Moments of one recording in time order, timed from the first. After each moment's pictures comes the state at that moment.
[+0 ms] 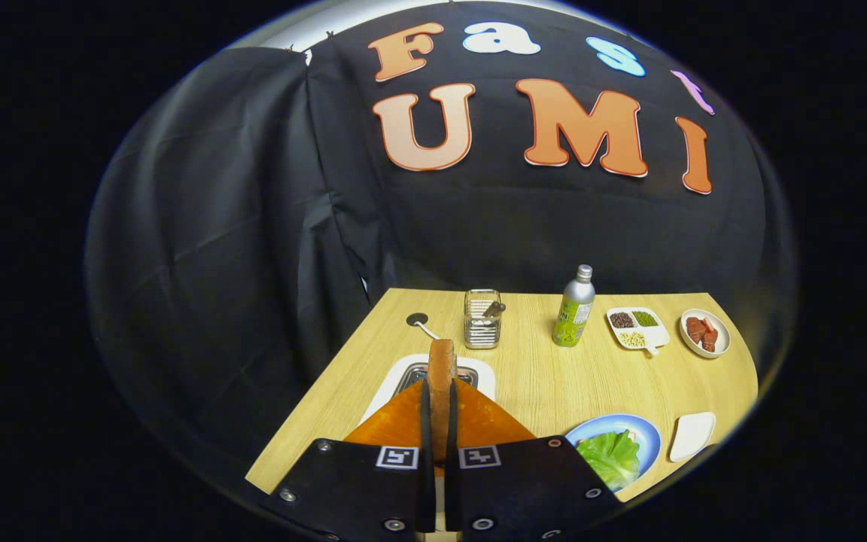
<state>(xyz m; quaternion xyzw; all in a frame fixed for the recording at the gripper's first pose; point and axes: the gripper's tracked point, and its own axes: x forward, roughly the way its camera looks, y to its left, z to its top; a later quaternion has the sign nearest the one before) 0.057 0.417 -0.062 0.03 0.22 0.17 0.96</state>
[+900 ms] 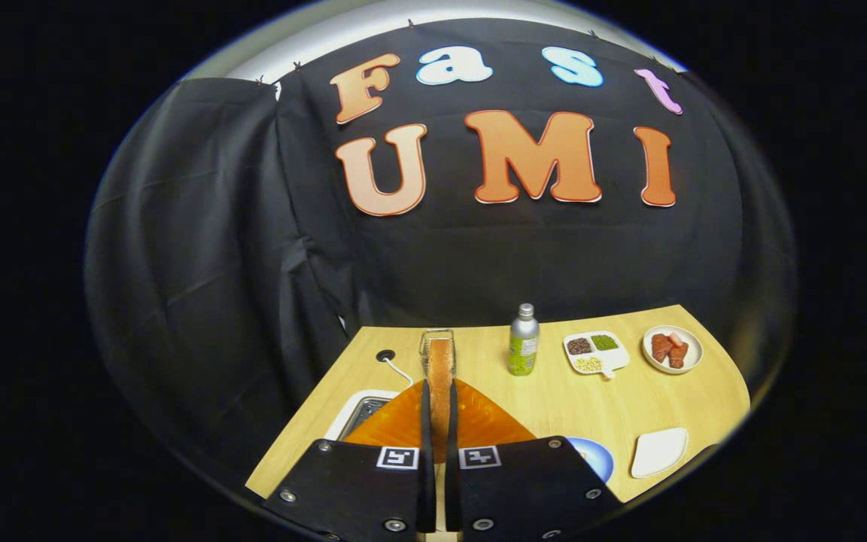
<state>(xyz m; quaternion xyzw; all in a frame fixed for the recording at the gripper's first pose) 0.068 0.314 -0.025 0.05 0.19 0.12 0.97</state>
